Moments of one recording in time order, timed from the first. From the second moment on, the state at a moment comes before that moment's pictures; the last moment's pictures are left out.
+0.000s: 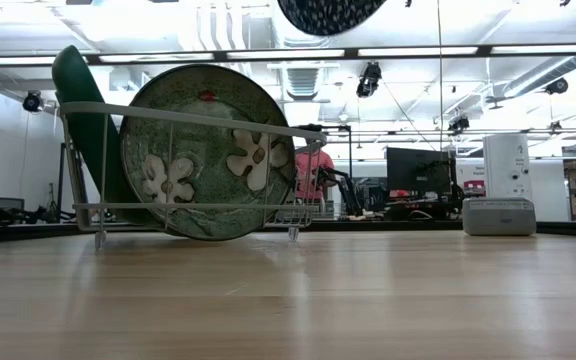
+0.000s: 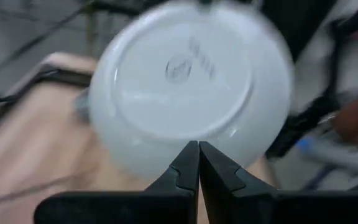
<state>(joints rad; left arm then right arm) -0.10 1.25 1.38 -0.49 -0.06 -0.25 0.24 0.89 0.99 -0.13 0.16 -1.30</state>
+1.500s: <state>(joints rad) 0.04 1.34 0.89 0.49 0.36 -0.57 0.75 0.92 0.80 0.04 0.62 -2.21</state>
